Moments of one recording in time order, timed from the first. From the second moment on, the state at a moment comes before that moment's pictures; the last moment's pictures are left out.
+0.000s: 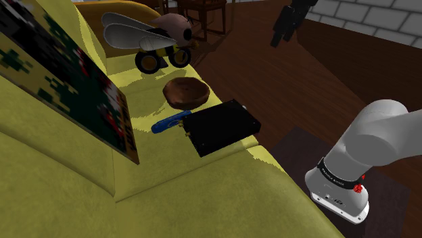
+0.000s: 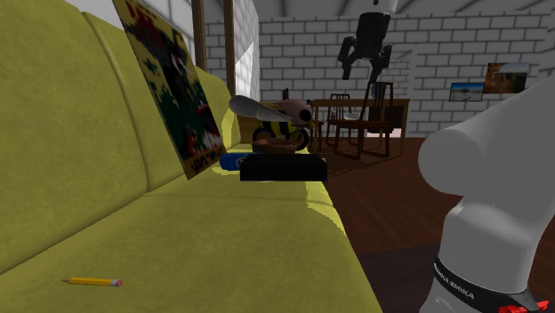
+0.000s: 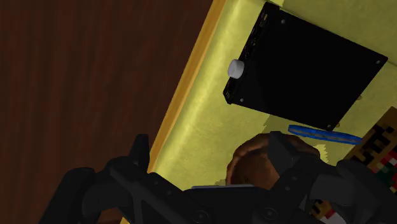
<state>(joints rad) 0.02 -0.82 0.03 -2.28 0.10 1.66 -0.06</state>
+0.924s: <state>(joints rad) 0.14 -0.53 0.21 -2.25 -0.01 1.98 -0.23</state>
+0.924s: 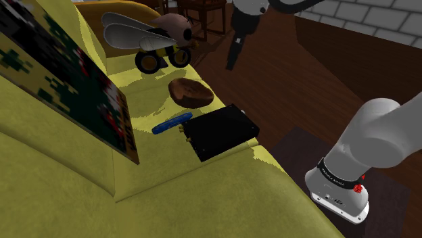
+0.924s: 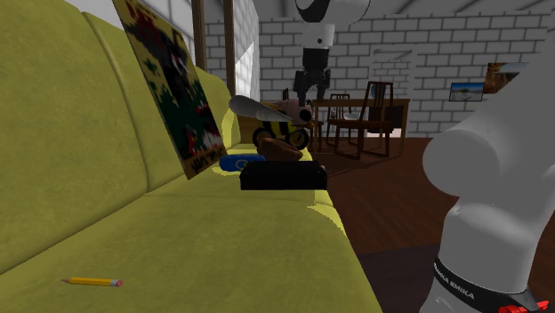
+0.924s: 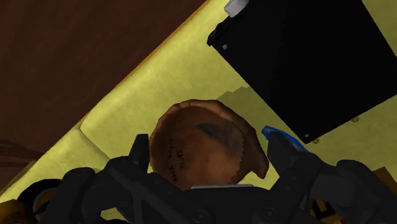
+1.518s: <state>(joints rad) 0.18 -0.30 0.36 -2.20 -0.18 2.18 -0.29</state>
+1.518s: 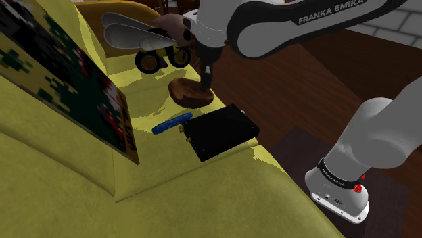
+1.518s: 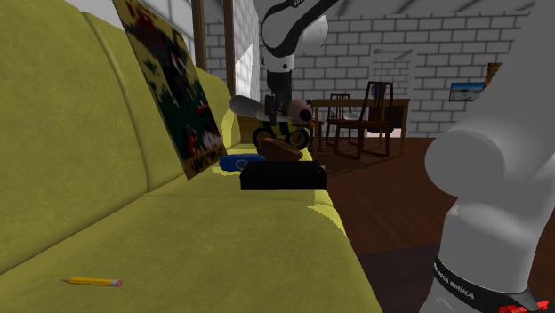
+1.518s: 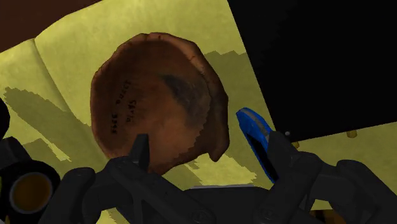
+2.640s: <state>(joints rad) 0.25 0.09 0.52 -2.11 -0.70 2.40 -0.21</state>
